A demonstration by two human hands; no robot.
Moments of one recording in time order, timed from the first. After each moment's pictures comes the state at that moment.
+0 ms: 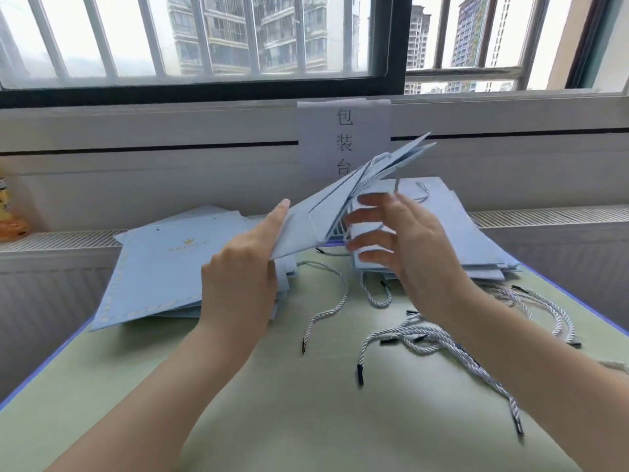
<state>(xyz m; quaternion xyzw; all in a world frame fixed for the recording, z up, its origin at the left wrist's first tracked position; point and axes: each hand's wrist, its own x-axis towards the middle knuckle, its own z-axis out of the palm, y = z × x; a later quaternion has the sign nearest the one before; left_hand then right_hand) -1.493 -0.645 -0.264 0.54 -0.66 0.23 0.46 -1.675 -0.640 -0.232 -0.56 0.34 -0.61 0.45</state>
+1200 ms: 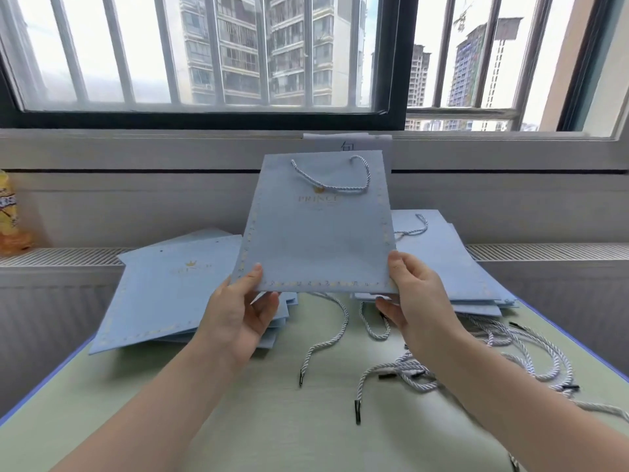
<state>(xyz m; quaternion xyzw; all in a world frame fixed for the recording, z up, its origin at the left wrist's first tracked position) -1.483 -0.667 -0.266 0.33 -0.24 -0.62 0.67 -1.681 -0.654 -0.251 -0.42 0.44 -0.62 0.50</state>
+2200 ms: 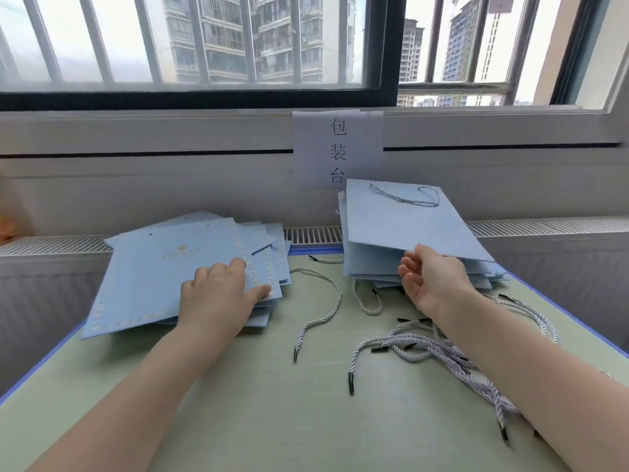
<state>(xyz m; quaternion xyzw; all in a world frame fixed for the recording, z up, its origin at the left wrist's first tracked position) -1.466 -0.674 -0.281 0.73 -0.66 0.06 0.16 -1.717 -0.677 -0.259 -0.21 0.51 -0.66 0.52</state>
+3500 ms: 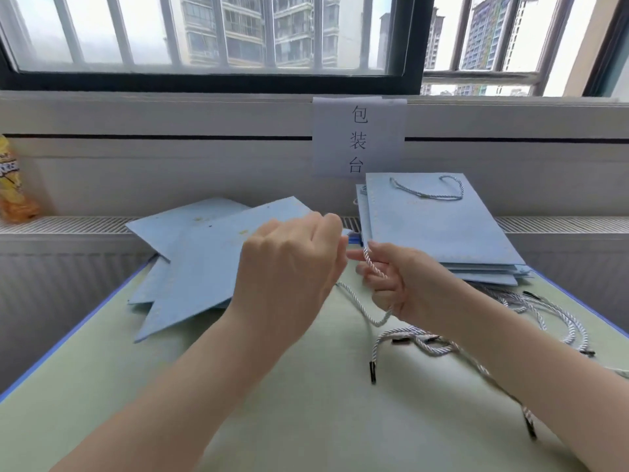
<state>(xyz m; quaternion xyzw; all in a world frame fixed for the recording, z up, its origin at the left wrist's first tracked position) -1.510 -0.622 -0.245 0.42 -0.71 0.38 0.42 -1.672 -0.656 -0.256 -0.40 0.40 -0.46 0.68</state>
